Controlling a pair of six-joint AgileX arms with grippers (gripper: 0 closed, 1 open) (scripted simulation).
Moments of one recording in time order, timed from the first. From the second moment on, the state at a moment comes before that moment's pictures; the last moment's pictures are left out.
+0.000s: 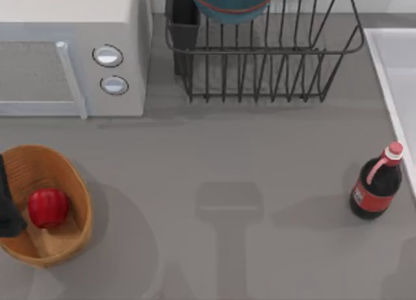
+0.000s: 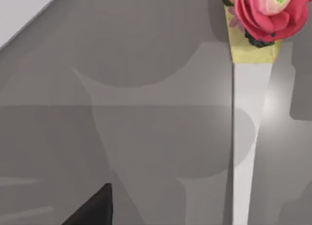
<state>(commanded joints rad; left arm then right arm) 0.00 0.00 0.00 0.00 0.00 0.00 -0.45 1.46 0.75 -0.85 0.00 0.24</state>
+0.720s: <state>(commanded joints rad) 0.00 0.00 0.00 0.00 0.00 0.00 -0.45 1.59 0.61 -0.58 0.00 0.24</state>
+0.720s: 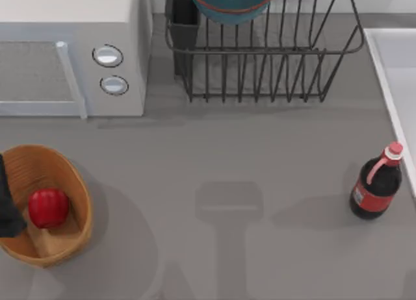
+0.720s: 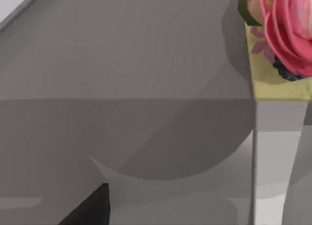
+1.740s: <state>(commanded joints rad) 0.00 0.00 0.00 0.00 0.00 0.00 -0.45 1.59 0.61 -0.58 0.00 0.24</state>
